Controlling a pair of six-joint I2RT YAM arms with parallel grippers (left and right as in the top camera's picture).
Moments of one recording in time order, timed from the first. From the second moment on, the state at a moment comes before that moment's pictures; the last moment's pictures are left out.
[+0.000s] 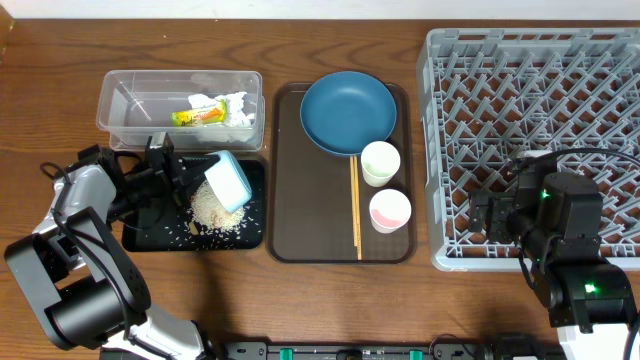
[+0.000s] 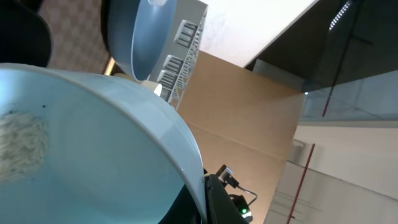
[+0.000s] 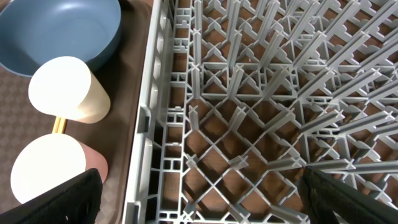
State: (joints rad) left arm 0.49 1.79 1.04 -0.98 1.48 -0.21; right arm 0.06 0.83 0.82 -0.76 -0.01 0.04
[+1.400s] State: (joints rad) left arm 0.52 1.79 1.03 -0.84 1.45 -0.14; right arm 0.06 0.83 0.82 -0.77 -0.01 0.04
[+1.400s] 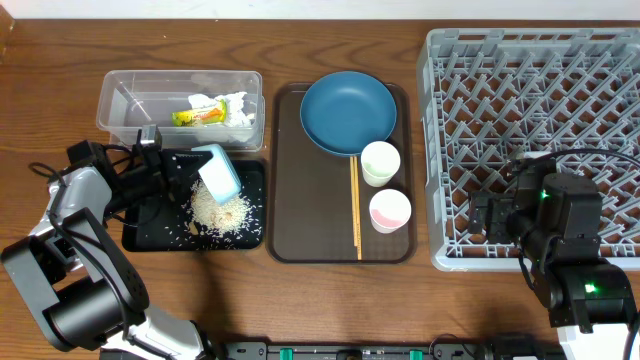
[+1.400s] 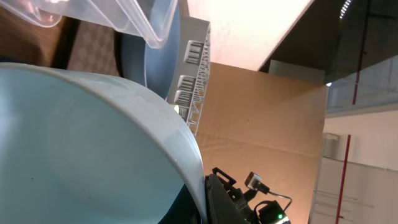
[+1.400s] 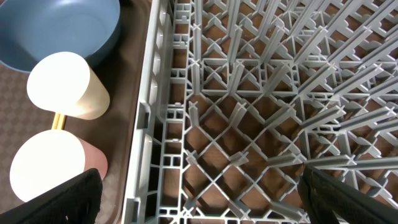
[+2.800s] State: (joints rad) left arm -0.49 1.68 1.08 -0.58 0.25 -0.26; right arm 0.06 0.83 0.82 -0.77 -0.01 0.04
